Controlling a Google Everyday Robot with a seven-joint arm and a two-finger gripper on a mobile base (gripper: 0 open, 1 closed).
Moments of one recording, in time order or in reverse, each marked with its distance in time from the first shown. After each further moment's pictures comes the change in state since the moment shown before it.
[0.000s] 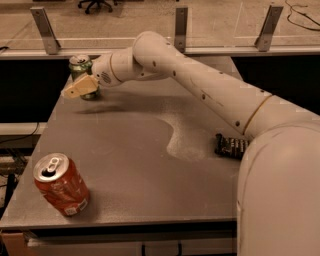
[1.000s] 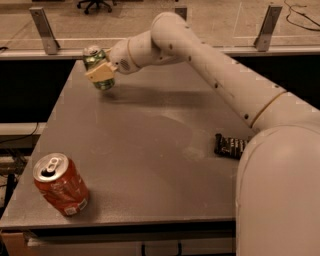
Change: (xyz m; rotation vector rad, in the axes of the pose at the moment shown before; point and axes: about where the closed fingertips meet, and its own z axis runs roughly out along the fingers) arm -0.002 -0.031 -0.043 -0.013 0.052 -0.087
